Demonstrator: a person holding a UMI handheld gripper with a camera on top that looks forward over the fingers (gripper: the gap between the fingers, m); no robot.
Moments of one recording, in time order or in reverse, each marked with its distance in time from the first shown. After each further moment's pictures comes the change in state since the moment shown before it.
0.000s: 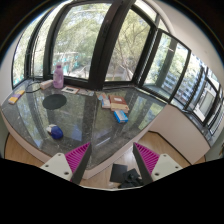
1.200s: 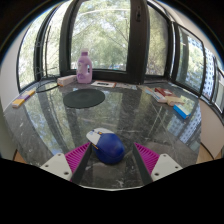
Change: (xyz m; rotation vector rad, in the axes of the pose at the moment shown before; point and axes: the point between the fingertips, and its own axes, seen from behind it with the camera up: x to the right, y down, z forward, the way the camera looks) arm -0.304 0.019 0.206 0.069 -0.213 0.091
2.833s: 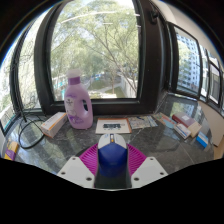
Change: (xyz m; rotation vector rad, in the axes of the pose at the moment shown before) arm -0.098 -0.249 0.189 0.102 0.142 0.176
